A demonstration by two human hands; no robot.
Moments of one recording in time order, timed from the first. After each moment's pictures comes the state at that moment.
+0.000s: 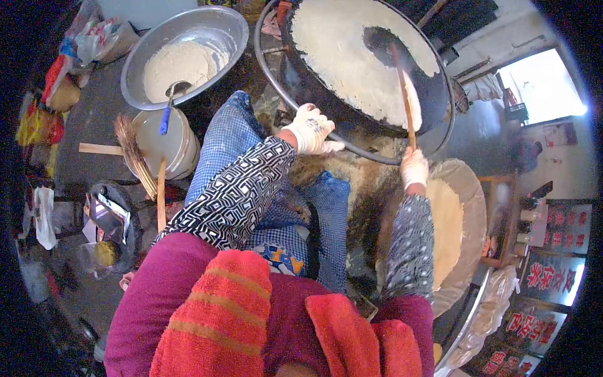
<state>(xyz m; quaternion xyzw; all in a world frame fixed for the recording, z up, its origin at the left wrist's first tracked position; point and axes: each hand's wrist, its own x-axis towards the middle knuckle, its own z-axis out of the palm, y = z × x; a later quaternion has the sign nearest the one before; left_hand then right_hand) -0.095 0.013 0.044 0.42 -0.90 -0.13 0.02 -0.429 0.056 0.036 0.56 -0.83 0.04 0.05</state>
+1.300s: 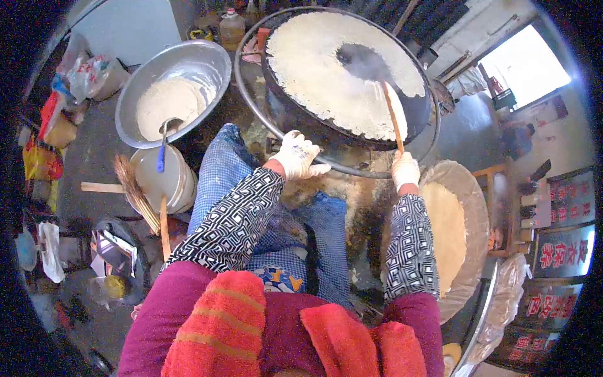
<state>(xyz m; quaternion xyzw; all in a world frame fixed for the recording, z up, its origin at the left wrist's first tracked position) -0.090 0.014 0.039 0.42 -0.90 -0.15 0.04 -0.432 0.039 0.036 0.55 -0.83 0.06 0.08</state>
